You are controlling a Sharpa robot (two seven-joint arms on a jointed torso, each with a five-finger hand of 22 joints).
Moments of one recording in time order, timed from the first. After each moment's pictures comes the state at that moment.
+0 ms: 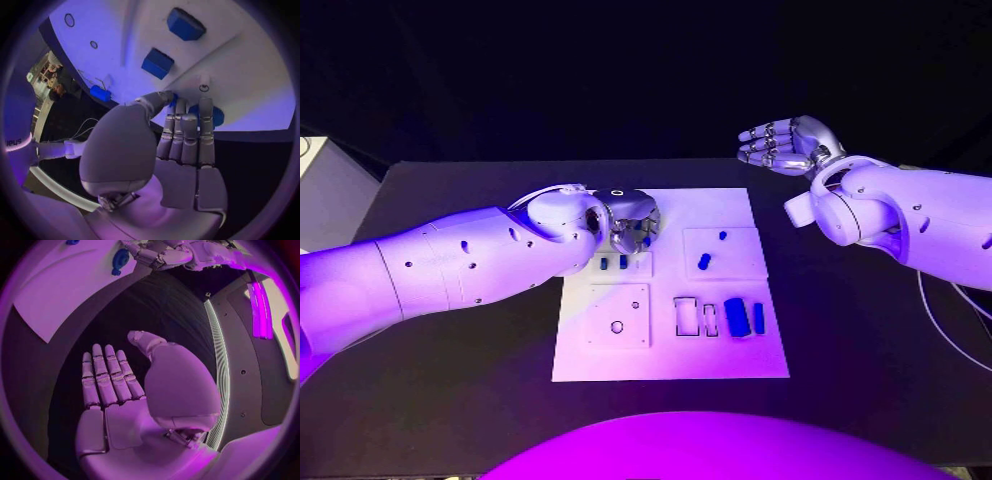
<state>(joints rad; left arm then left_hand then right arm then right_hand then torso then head) 1.23 -0.55 -0.13 1.32 -1.61 -0.11 -0.07 1.43 -0.21 0.59 0.03 0.26 0.96 0.12 0.41 0.27 0.98 0.06 0.65 0.09 1.16 0.00 1.38 0.80 0.17 0.93 0.10 1.04 0.93 1.32 -0.82 -0.18 1.31 -0.43 -0.47 0.27 1.30 -0.20 0.48 0.04 0.39 0.80 0.20 0.17 0.22 0.96 0.22 0.06 0.06 0.90 0.20 0.07 0.17 0.17 0.60 0.29 0.06 0.10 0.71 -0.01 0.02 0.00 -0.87</state>
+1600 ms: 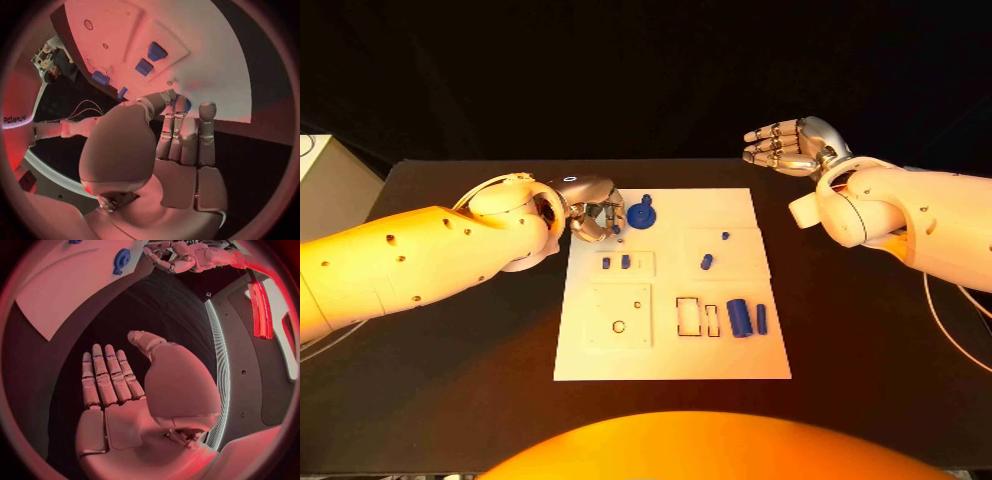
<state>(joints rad) 1.23 -0.74 -0.07 1.42 -1.48 -0.14 -0.07 1.41 -0.20 0.67 -0.01 0.13 1.03 0.12 0.36 0.30 1.06 0.05 0.58 0.09 1.26 0.00 1.43 0.90 0.17 1.02 0.10 1.12 1.01 1.32 -0.82 -0.18 1.31 -0.43 -0.47 0.27 1.30 -0.20 0.48 0.04 0.39 0.80 0.21 0.17 0.22 0.96 0.22 0.06 0.06 0.90 0.20 0.07 0.17 0.17 0.60 0.29 0.06 0.10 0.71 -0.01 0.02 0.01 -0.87</state>
